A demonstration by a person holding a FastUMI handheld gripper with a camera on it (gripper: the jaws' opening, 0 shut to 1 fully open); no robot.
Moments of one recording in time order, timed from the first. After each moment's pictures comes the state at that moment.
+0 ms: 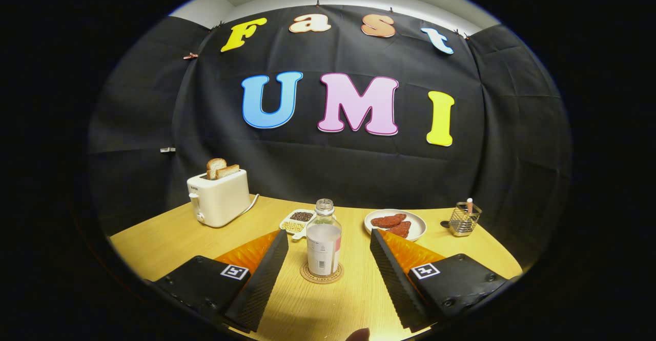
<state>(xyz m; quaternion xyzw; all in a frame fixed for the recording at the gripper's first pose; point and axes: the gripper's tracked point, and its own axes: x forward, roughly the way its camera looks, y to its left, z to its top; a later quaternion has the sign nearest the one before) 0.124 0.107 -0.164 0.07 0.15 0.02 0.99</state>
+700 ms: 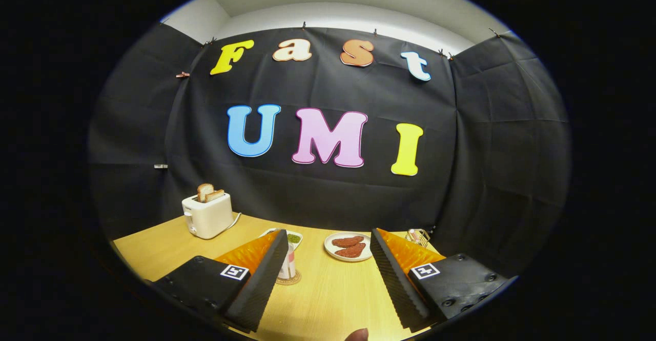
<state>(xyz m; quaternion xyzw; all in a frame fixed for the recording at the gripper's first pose) 0.069 -0.003 -0.068 0.05 0.10 -0.01 0.99</state>
